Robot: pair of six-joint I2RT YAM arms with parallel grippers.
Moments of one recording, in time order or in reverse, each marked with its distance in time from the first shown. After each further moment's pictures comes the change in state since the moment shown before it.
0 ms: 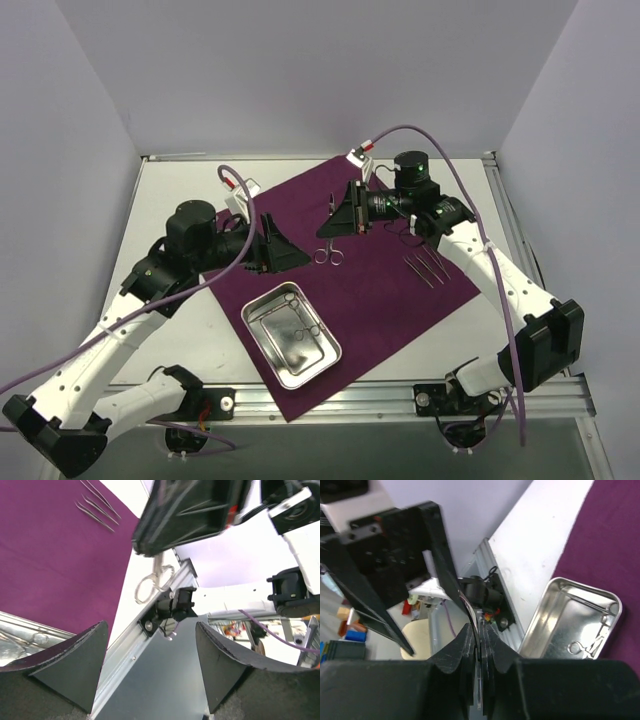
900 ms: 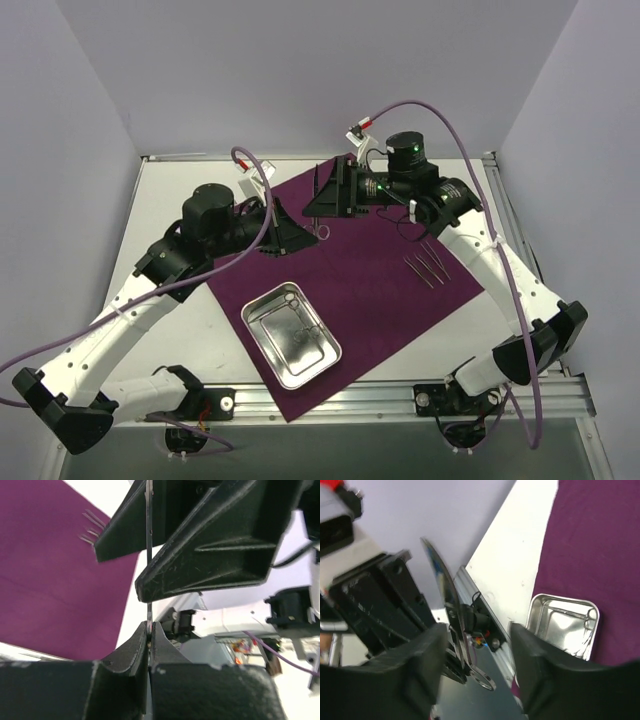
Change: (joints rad) left arm -0.078 0.131 0.126 0.057 -0.085 0.005; right arm 0.071 0.036 0.266 -0.221 0.274 0.035
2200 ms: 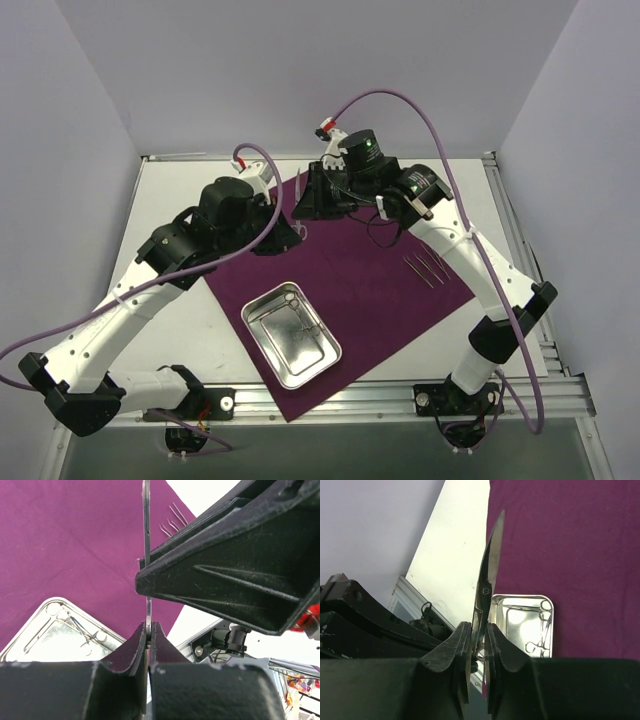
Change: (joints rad) left arm -0.080 0.096 0.219 -0.386 -0.385 0.087; right arm 0.212 0.187 0.365 -0.372 0.483 -0.110
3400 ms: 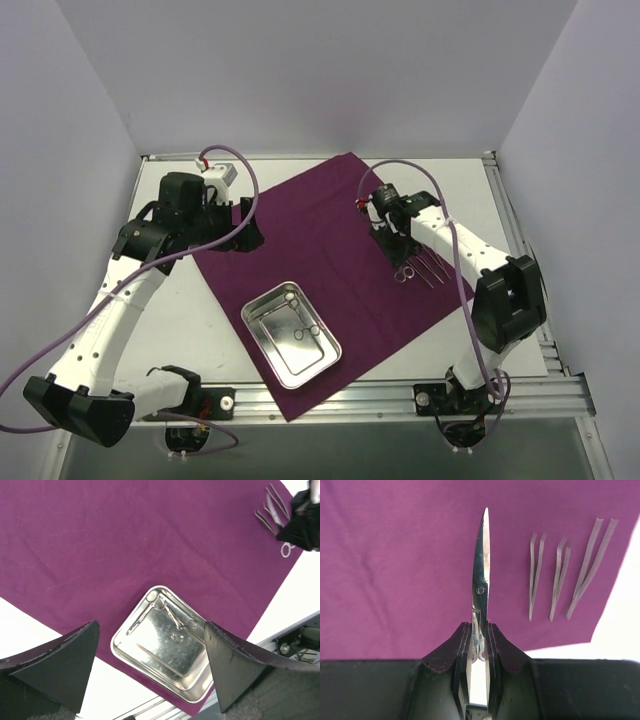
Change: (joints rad) left arm 0.398 -0.040 -0.121 -0.103 0.167 0.401; right arm -0.302 0.000 -0.597 -0.111 0.370 -0.628
